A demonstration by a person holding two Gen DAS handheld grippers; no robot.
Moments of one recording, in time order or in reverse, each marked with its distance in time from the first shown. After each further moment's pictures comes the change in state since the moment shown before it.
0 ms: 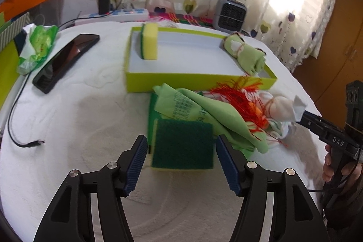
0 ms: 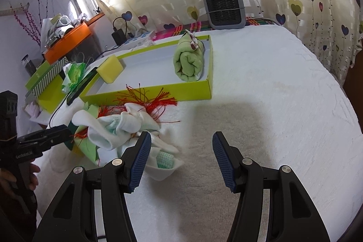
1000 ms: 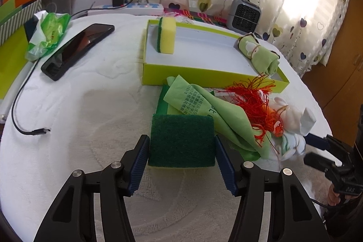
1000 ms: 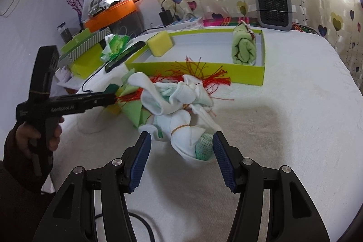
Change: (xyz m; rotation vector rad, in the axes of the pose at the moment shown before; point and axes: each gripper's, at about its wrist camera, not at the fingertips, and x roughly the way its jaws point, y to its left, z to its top) left arm 0.002 0.018 -0.003 -0.076 0.008 0.045; right arm -0.009 0.037 -0.025 -0.206 0.077 0.189
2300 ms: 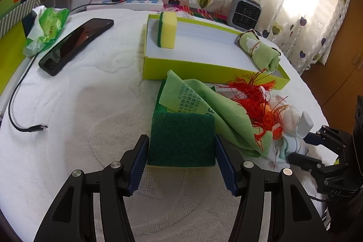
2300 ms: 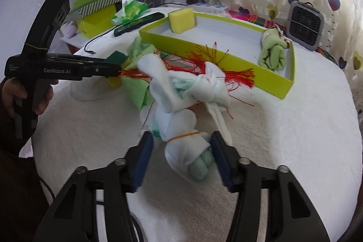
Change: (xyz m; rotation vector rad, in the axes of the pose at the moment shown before) left arm 0.002 0.001 -0.004 -0.004 0.019 -0.013; right arm 0.023 0.019 0.007 -0.243 0.120 -0.060
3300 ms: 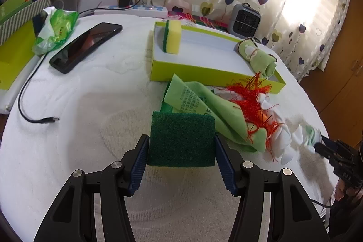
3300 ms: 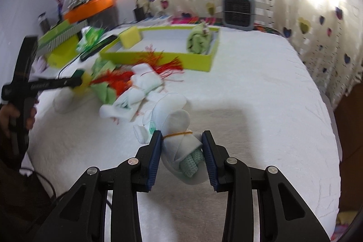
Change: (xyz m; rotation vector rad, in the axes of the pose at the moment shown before) left arm -0.019 0.006 -0.010 -0.022 -0.044 0.003; right arm -0.060 -0.037 -0.045 0.271 -0.088 -0.204
